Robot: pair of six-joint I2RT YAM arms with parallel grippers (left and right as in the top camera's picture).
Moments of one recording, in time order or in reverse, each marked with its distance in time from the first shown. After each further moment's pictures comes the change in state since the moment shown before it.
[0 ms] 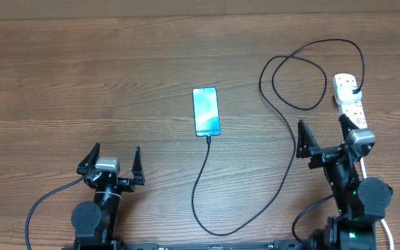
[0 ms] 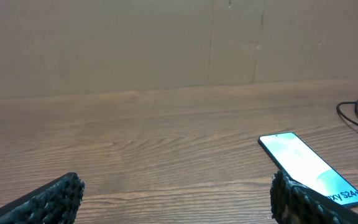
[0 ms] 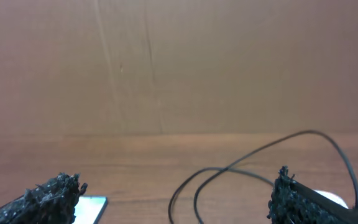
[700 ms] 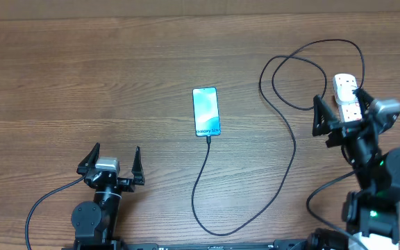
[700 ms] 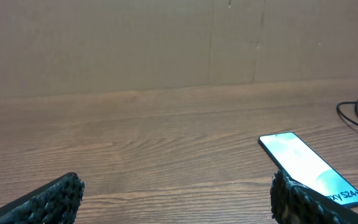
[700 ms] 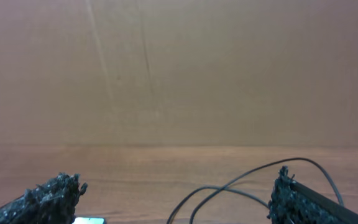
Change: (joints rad) left arm 0.000 0.000 0.000 0.000 0.000 0.000; right arm -0.111 0.235 0.262 -0.050 -0.134 0.000
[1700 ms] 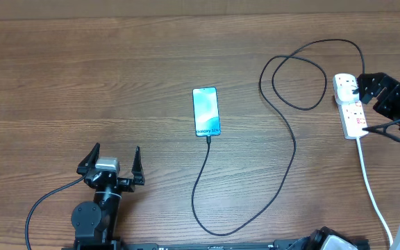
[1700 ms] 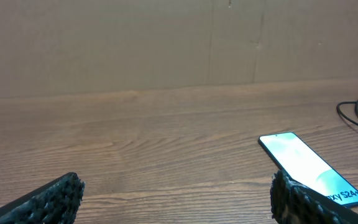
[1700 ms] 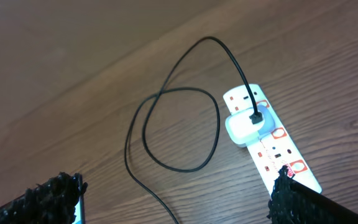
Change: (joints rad) left arm 0.000 0.000 0.000 0.000 0.000 0.000; right arm -0.266 0.578 0.738 -0.909 -0.011 0.003
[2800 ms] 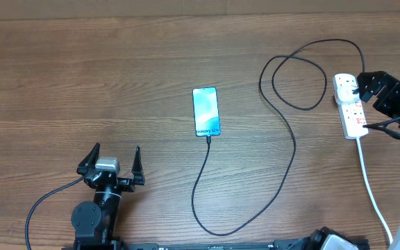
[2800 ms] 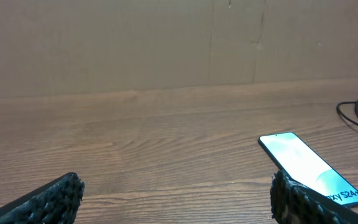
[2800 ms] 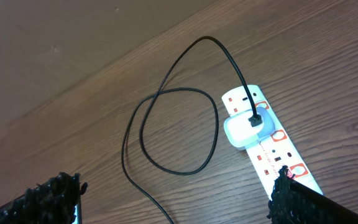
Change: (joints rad) left arm 0.000 0.000 0.000 0.000 0.000 0.000; right arm 0.000 0.037 0.001 0.024 0.000 0.000
